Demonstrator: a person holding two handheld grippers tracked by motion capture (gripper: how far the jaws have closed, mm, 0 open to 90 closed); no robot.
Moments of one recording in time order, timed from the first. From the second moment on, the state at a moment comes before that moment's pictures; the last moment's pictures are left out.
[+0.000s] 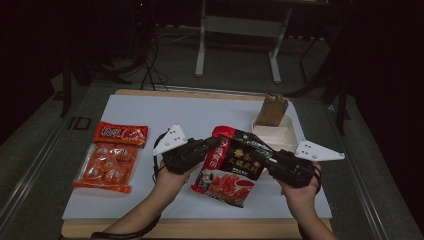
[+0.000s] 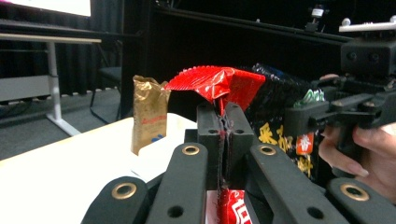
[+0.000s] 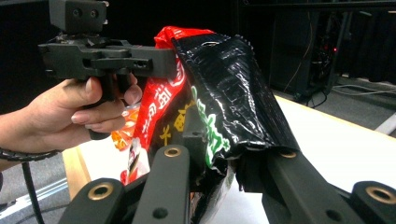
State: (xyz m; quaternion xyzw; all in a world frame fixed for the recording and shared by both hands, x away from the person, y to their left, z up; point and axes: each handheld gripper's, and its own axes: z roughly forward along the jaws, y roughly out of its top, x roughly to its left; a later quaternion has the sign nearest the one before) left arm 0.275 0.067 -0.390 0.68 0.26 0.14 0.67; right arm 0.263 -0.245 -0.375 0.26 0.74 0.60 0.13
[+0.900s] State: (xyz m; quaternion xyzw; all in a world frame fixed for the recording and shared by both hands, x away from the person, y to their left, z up) left arm 0.266 0.088 -0.387 0.71 0.26 0.13 0.64; right arm 0.293 -0.287 -0.318 0.23 0.72 0.63 0.19
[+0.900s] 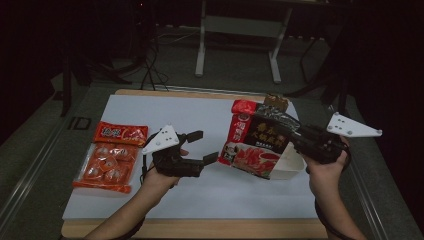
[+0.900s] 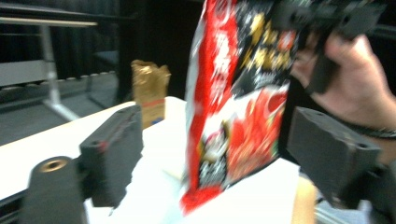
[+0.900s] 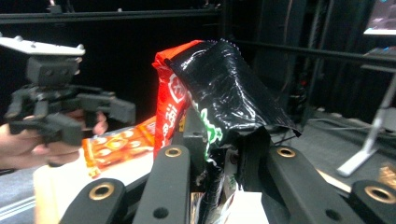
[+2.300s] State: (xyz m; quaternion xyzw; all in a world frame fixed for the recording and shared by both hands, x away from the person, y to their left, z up) left arm 0.220 0.136 -0.498 0.74 0.33 0.15 0.57; right arm 0.377 -0.371 -0.335 0.28 0.71 0.60 0.25
